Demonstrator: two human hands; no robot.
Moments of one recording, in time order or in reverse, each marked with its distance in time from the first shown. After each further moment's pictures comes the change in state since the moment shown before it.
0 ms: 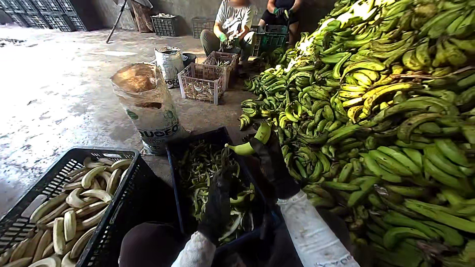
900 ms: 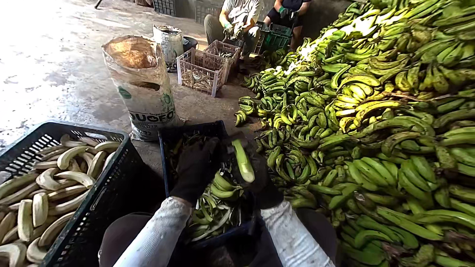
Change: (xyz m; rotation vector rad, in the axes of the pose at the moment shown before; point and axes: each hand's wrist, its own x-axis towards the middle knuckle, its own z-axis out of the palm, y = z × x) left_hand 0.058 0.040 -0.051 1.297 -0.029 -0.044; right_hand -0.027 0.034 0.029 0.633 -0.310 0.418
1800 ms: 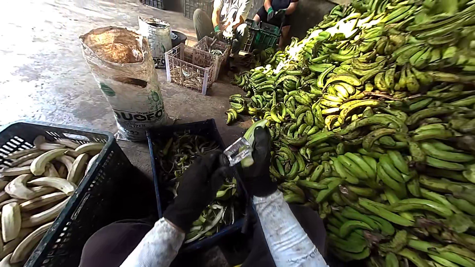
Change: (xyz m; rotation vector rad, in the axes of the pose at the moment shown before) left_hand -0.032 -0.001 0.017 -0.461 -0.010 0.178; right_hand 0.019 -0.022 0.012 -0.490 0.436 -0.603
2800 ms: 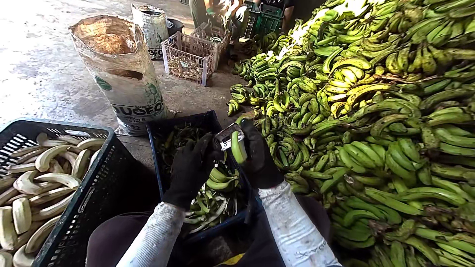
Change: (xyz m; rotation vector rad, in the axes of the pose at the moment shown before) left_hand 0.014 -0.022 0.000 0.314 0.158 0.044; right_hand -0.010 -0.012 -0.008 -0.032 -0.362 0.246
